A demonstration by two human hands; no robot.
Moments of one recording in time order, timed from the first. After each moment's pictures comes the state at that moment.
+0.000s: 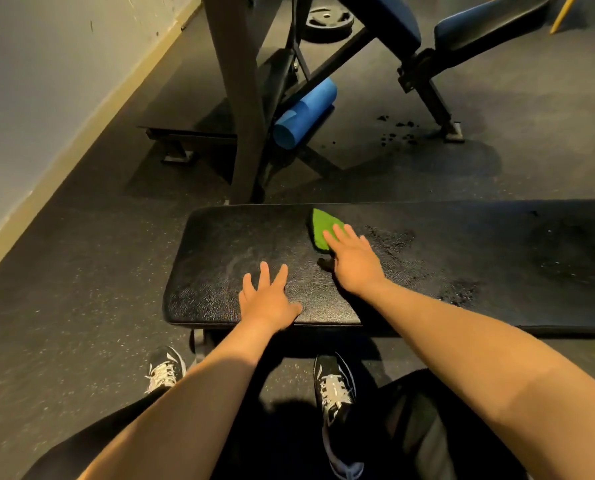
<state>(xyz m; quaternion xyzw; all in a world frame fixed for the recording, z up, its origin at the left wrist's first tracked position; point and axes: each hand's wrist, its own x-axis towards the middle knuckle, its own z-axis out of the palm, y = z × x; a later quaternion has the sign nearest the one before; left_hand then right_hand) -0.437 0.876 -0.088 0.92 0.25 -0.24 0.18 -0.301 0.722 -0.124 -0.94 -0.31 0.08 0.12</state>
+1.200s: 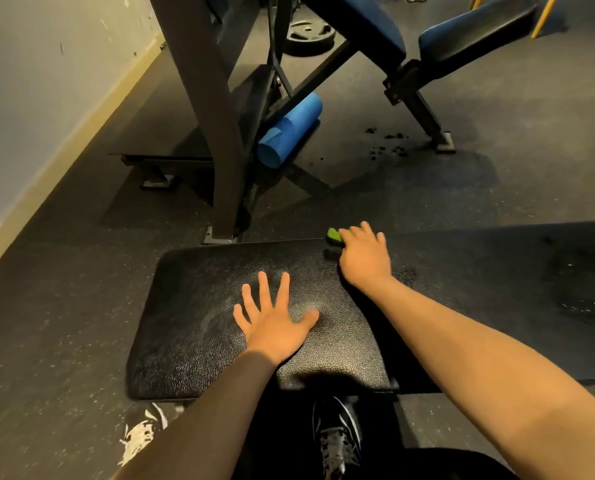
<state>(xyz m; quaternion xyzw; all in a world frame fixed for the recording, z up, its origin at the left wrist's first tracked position) -0.362 0.870 -0.121 0.93 0.24 -0.19 0.21 -0.196 0.731 -0.133 -0.98 -0.18 0.04 0.12</state>
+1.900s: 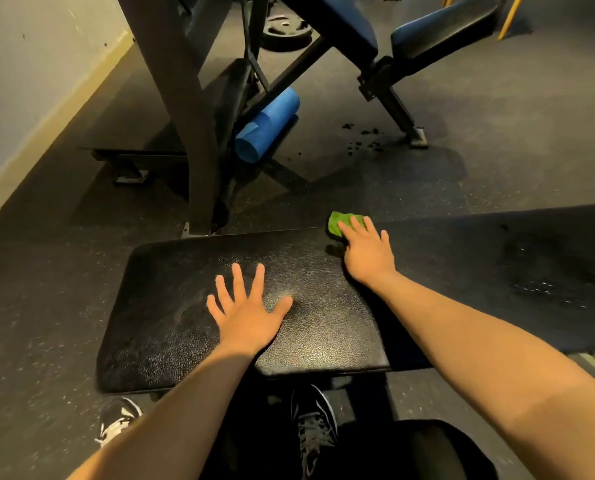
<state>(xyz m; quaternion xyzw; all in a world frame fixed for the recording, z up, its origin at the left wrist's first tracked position) -0.367 0.862 -0.118 0.94 0.24 -0.17 0.17 -0.200 0.667 -0.127 -0.98 -0.17 0.09 0.11</state>
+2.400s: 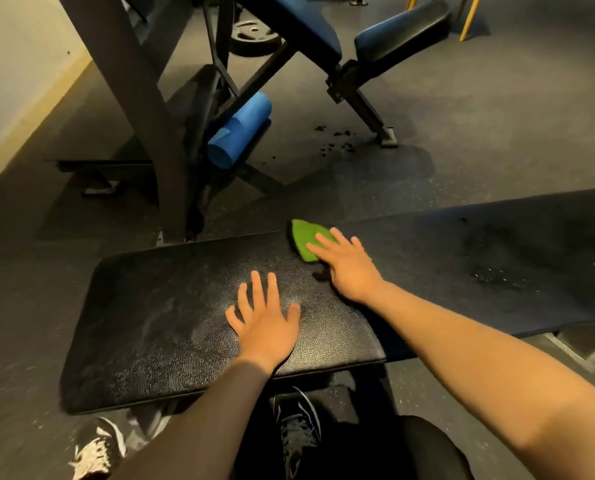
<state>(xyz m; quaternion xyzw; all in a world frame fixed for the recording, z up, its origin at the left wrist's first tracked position) -0.359 0.783 -0.124 0.95 0.21 -0.14 0.20 -0.219 0.622 -0.129 -0.94 -0.30 0.08 0.12</state>
